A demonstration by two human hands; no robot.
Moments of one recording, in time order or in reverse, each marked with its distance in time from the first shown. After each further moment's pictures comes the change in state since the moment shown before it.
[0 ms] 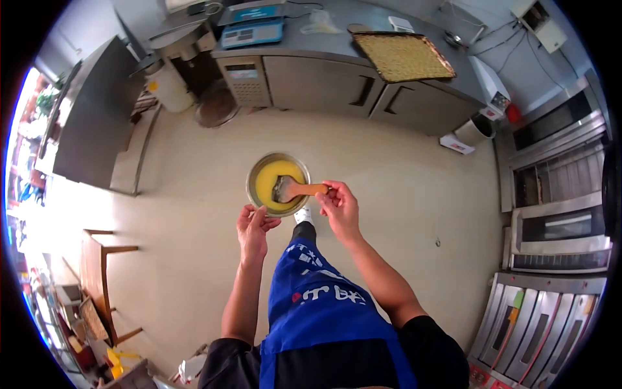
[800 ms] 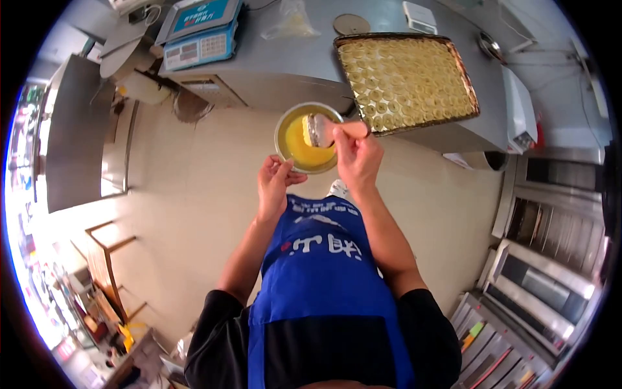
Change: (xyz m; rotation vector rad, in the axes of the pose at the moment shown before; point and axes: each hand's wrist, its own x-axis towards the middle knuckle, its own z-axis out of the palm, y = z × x) left_hand 0.336 -0.050 0.430 0.131 -0.059 -0.095; right_hand 0.499 -0.175 -0.171 -0.602 0.196 -0.411
